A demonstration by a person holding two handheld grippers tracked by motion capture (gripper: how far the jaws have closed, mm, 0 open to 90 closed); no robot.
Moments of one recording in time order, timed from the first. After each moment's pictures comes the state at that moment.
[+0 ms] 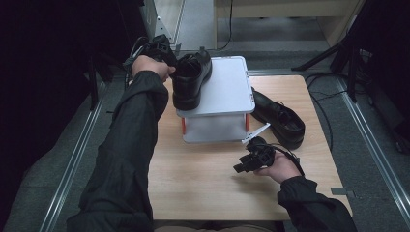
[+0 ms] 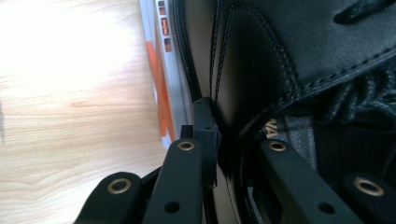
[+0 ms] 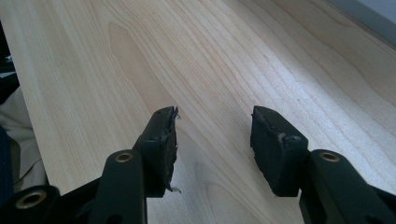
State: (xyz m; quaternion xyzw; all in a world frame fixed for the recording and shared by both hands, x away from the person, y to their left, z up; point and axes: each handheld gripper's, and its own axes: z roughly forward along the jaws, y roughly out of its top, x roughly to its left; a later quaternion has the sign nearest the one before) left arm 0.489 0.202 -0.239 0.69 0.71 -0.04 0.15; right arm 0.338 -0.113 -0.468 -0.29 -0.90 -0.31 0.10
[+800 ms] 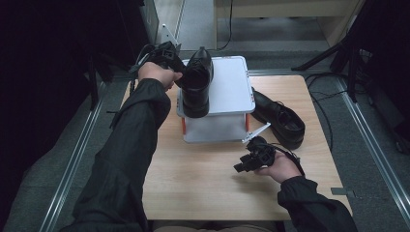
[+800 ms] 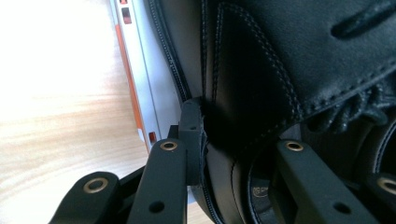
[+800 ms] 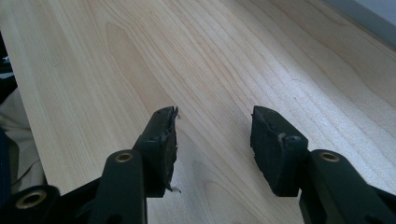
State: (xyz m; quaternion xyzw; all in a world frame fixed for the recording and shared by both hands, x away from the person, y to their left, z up) left arm 0.479 0.188 -0.252 0.70 0.70 -0.07 0.16; right arm 0.339 -0.113 -0.467 -0.29 -0.90 -0.31 0.10
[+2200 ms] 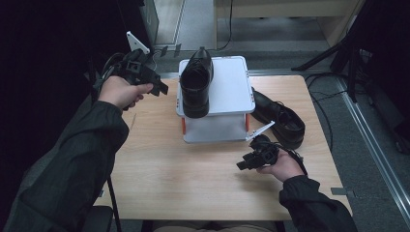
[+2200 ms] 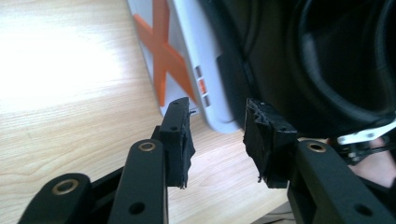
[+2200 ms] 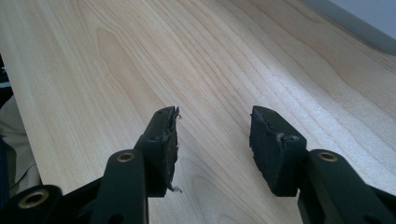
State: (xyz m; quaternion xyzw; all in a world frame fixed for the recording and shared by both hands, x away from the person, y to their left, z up) left arm 0.410 0.252 -0.243 0.73 0.65 -0.06 0.22; right arm 0.344 -0.122 -0.467 -0.31 -0.89 -0.31 0.10
